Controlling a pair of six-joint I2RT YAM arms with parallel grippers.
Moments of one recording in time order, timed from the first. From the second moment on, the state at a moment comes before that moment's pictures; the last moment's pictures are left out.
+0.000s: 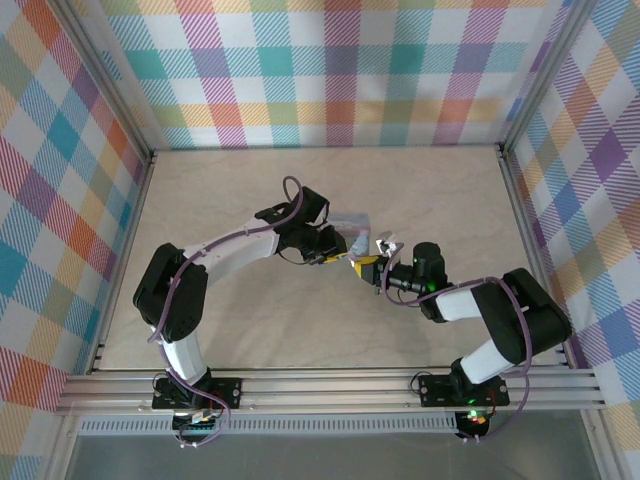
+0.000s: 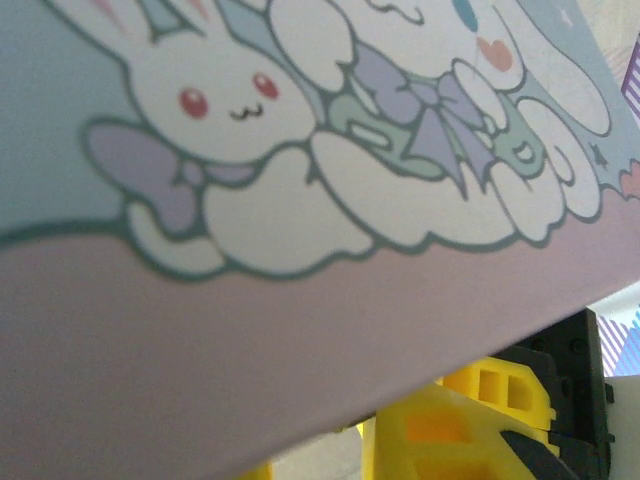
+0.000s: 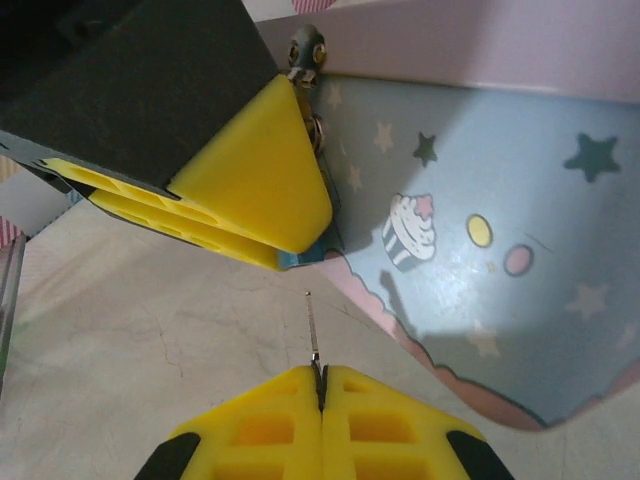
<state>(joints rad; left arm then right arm) -0.67 1.78 1.32 -0.50 0.39 -0.94 0.42 1.54 0.34 0.87 -0.67 0.24</state>
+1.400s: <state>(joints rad) -0.66 1.78 1.31 -0.50 0.40 -0.94 0.44 1.63 0.38 0.93 -0.66 0.28</state>
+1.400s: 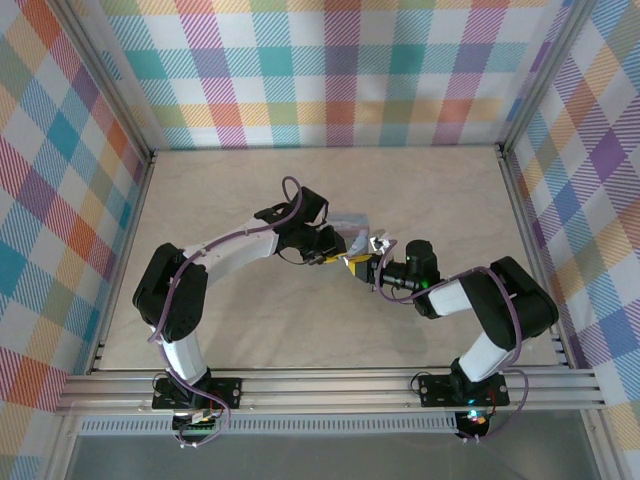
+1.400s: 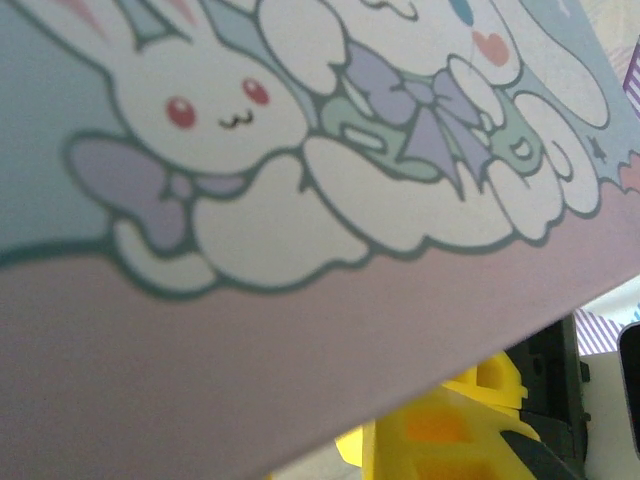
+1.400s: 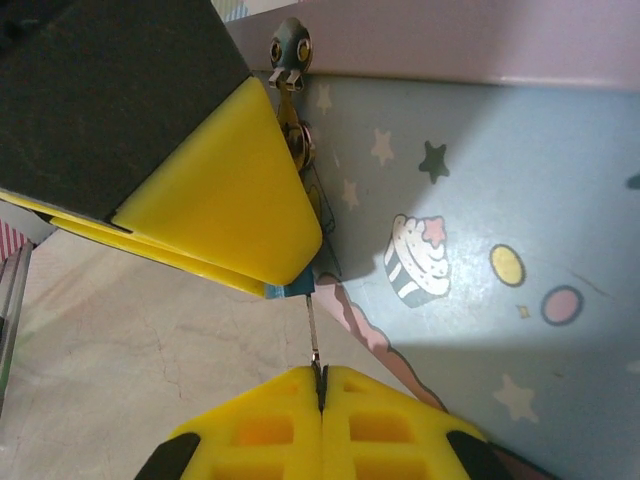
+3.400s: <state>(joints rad) -0.66 1.78 1.28 -0.47 0.39 -0.97 0.46 1.63 0.37 0.97 -0.62 0.30</state>
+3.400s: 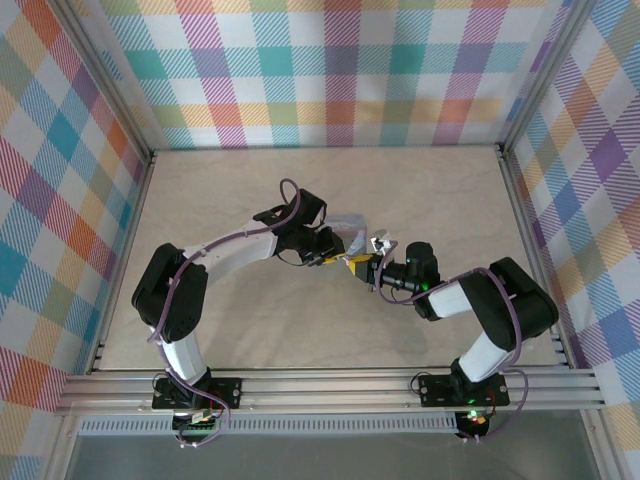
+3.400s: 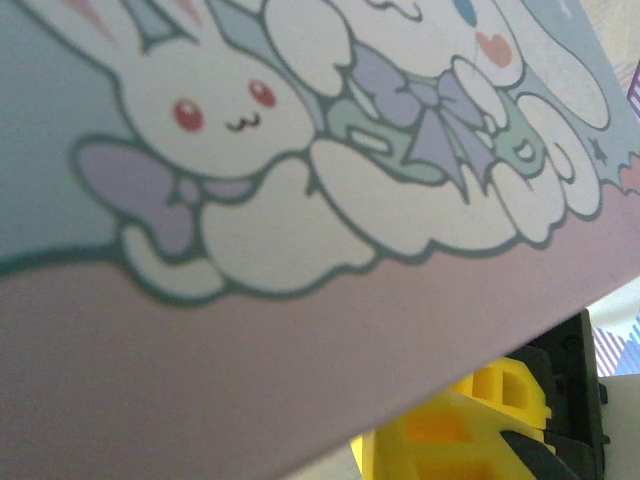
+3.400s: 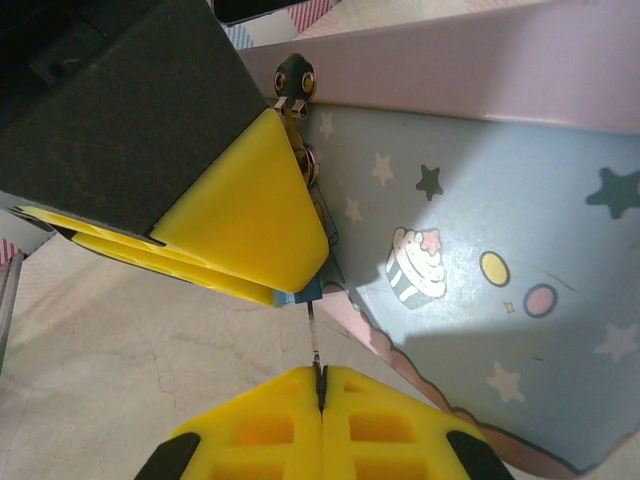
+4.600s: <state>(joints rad) -0.67 1.78 1.27 -0.43 0.39 -0.98 0.45 1.65 0.32 1.01 -0.59 0.32</state>
